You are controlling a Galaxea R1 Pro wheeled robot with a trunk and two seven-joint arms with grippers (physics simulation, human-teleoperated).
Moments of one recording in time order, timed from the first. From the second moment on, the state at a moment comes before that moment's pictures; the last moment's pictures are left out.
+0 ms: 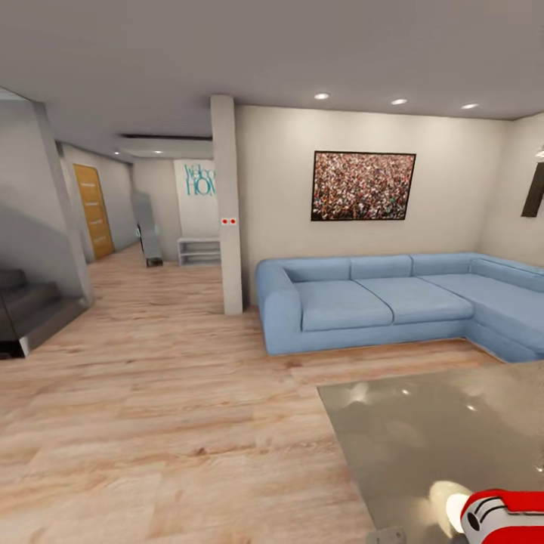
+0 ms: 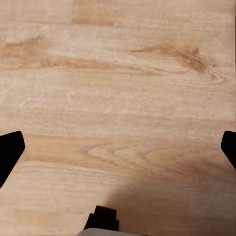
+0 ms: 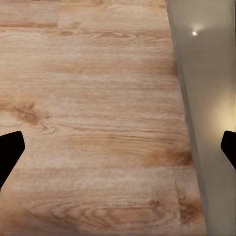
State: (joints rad) left arm 0.03 -0.06 0.17 -0.64 0.00 0.05 0.09; right arm -0.10 0.03 0.01 -0.67 0.14 -0.01 0.01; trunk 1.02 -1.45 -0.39
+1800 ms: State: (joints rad) left arm 0.03 -0.07 0.16 -0.64 0.00 0.05 0.09; right arm -0.10 0.03 0.01 -0.67 0.14 -0.01 0.01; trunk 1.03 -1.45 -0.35
